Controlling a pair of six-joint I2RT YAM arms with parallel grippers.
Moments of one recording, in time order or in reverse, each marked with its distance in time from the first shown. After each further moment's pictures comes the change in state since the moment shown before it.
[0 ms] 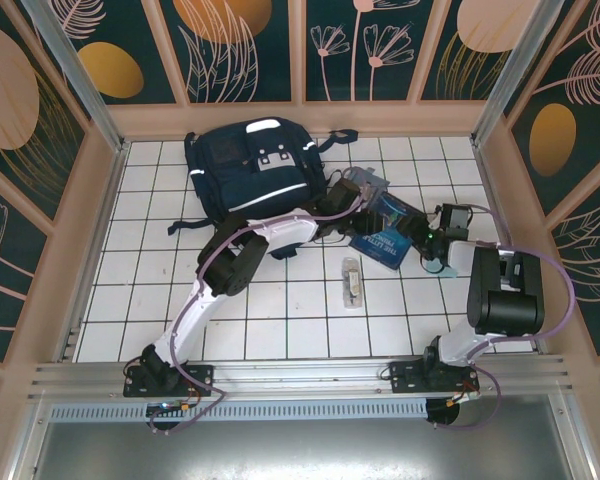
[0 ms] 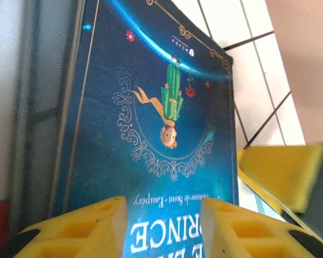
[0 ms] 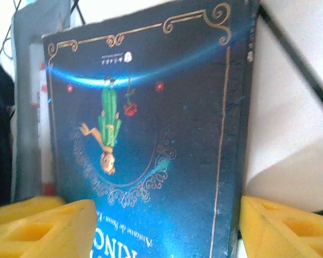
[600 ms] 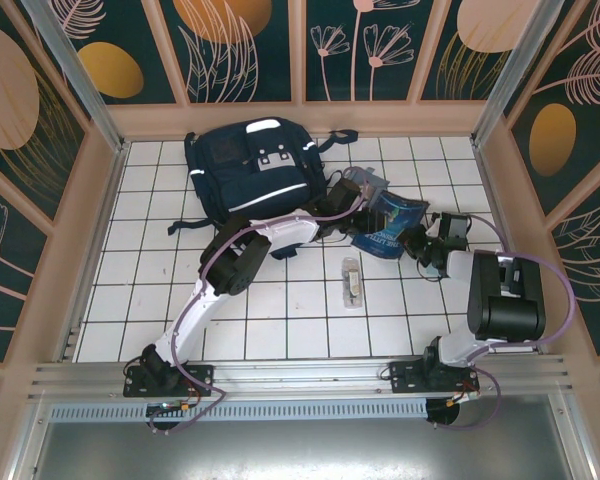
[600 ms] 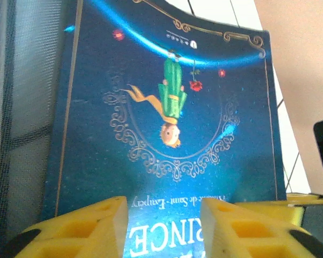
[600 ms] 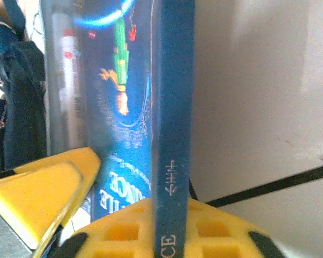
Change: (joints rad) left arm 0.004 0.017 0.002 0.066 0.022 -0.029; right arm 0.004 -0.037 -0.087 0.087 -0.105 0.088
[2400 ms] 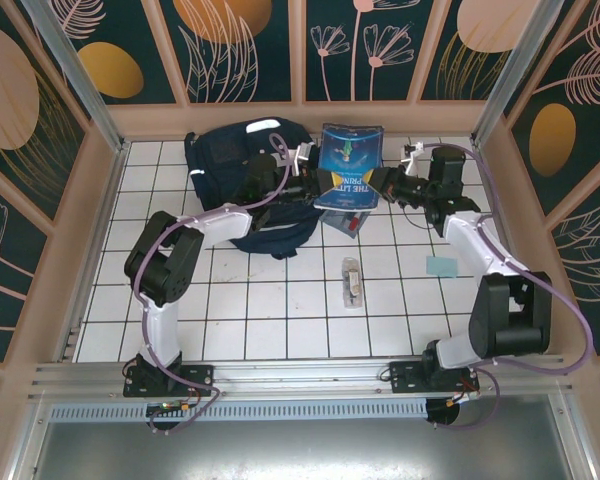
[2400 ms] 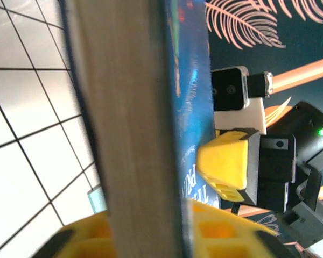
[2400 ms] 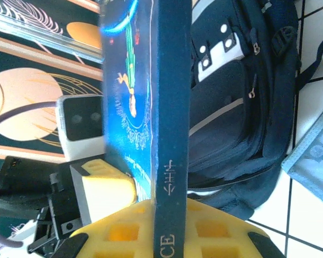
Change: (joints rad) left arm 0.251 -0.494 -0.588 0.670 0.382 -0.402; right arm 0.190 -0.085 0.483 -0.227 -0.340 0.033
